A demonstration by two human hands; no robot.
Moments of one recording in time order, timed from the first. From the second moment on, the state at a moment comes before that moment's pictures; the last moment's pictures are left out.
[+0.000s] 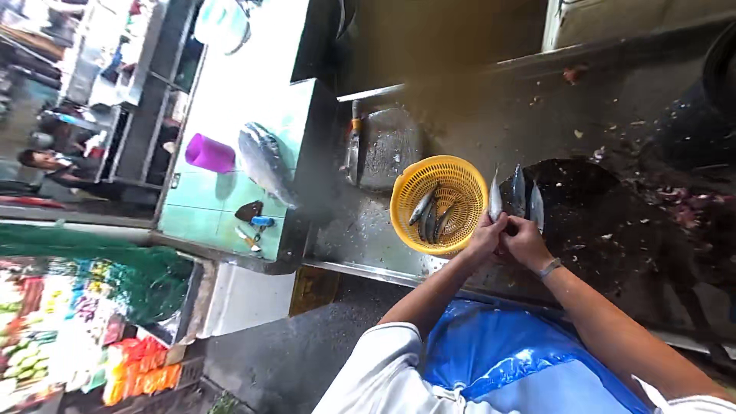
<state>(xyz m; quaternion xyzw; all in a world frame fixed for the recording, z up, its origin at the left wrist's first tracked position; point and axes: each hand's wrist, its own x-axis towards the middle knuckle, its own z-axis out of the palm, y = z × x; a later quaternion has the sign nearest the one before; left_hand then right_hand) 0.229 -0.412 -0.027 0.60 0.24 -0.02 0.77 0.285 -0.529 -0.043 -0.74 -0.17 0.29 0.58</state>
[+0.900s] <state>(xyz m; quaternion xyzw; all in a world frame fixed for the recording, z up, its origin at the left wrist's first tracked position) 0.220 -0.276 -0.107 0.92 0.31 -0.24 0.06 0.324 -0.621 -0.023 -0.69 -0.11 0.31 0.65</state>
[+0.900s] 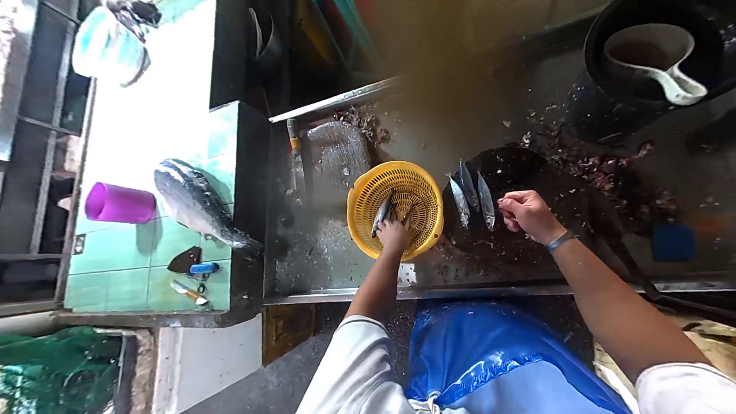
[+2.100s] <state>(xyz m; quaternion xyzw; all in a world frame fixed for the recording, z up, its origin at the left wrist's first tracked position) 0.224 -0.431 -0.027 0.49 0.48 0.09 0.73 0.259 -0.507 -0.044 -0.82 -0.27 0.26 0.44</state>
